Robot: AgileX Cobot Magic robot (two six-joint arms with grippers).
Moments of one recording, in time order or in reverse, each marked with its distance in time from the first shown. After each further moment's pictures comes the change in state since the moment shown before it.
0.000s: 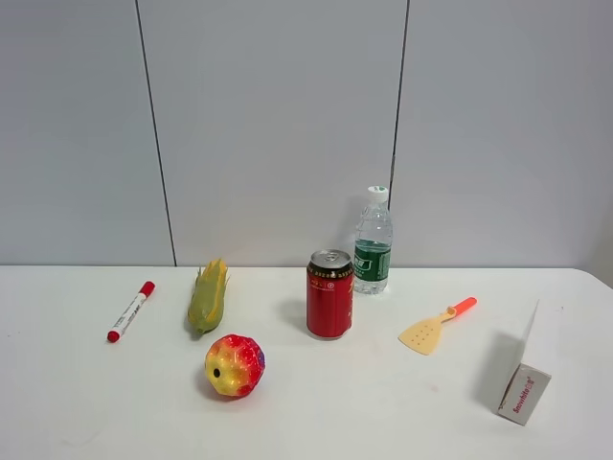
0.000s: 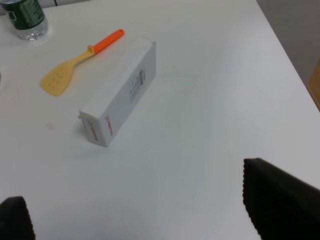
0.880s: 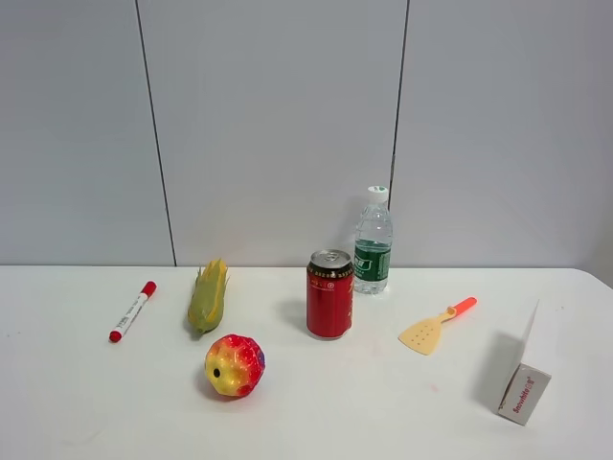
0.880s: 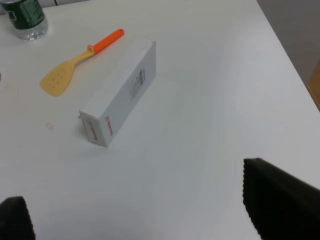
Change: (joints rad) left arm 0.000 0.001 0.046 -0.051 -0.120 0.167; right arm 0.000 0.000 0.000 0.000 0.000 0.000
